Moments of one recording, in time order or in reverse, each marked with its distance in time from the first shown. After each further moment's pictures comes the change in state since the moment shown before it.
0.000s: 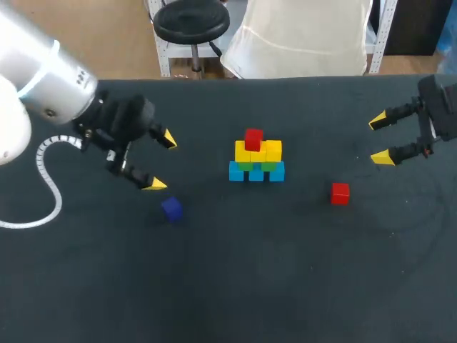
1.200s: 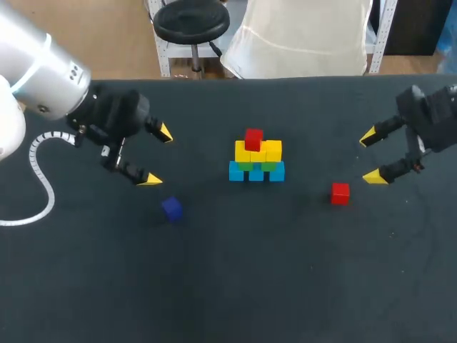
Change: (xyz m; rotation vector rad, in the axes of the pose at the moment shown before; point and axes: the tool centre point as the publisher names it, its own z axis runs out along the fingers) left arm -0.001 0.002 -0.008 -0.004 0.012 0.039; right arm -0.006 0.059 0.014 -0.024 0.185 -0.032
